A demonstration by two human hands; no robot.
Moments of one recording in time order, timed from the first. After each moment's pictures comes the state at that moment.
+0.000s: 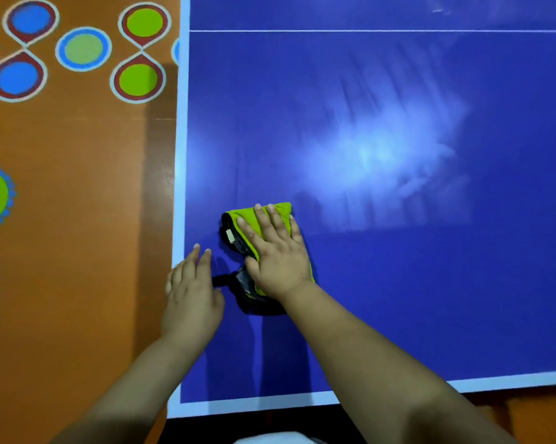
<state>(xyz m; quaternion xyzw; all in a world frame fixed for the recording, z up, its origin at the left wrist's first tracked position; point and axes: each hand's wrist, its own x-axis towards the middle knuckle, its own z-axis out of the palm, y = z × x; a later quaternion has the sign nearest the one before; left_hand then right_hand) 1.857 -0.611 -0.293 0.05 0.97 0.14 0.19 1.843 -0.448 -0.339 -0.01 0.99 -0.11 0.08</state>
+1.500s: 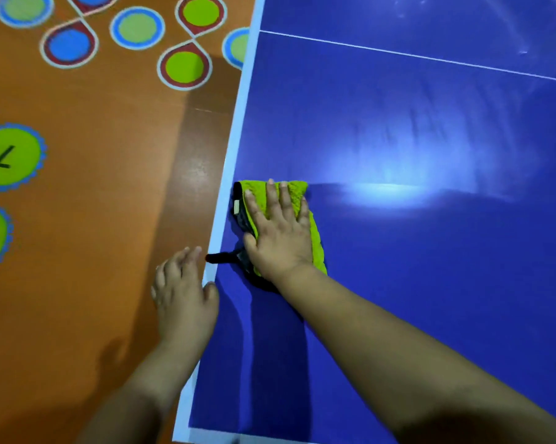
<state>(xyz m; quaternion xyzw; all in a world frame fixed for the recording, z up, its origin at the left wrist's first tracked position) 1.827 -0.646 -0.311 -0.10 0.97 0.20 0.07 1.754 -0.495 -0.330 -0.05 0.99 -0.05 0.14</state>
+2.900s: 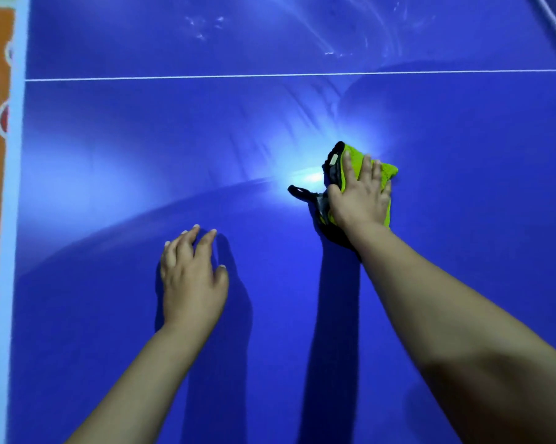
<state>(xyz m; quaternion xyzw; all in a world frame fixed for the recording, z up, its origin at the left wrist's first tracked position) 1.741 -0.374 -0.333 0.12 0.96 0.25 0.07 1.724 -0.095 -0.324 0.36 0.93 -0.06 0.08</state>
